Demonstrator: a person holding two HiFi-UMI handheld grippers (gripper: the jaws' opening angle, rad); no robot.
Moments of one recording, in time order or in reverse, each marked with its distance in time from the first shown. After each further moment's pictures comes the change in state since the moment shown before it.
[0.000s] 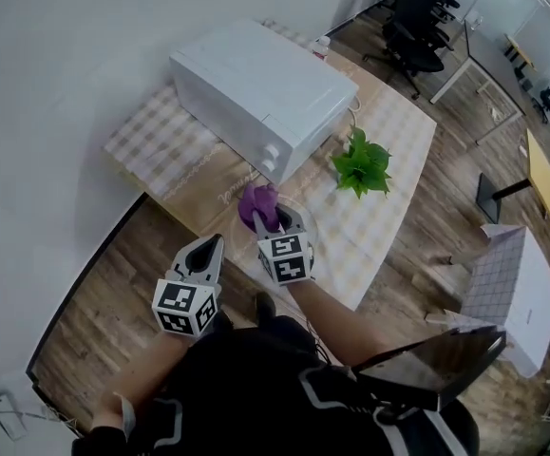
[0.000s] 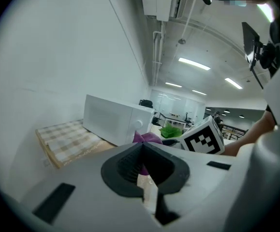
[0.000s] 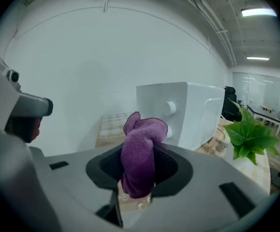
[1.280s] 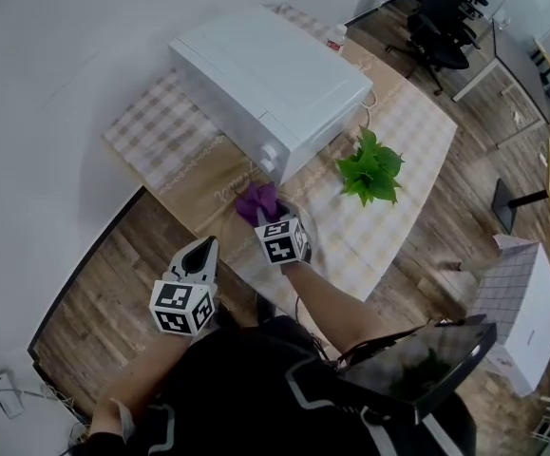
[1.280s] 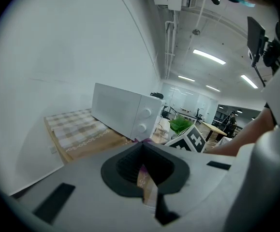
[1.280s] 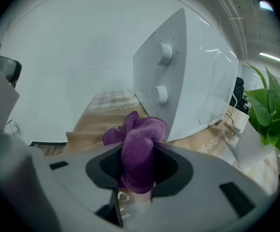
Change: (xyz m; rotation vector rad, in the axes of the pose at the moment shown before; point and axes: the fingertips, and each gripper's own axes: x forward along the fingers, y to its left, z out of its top) left arm 0.033 0.006 -0.030 -0.076 0.093 0.114; right arm 0.074 -0.045 -0.076 -0.063 0.210 0.034
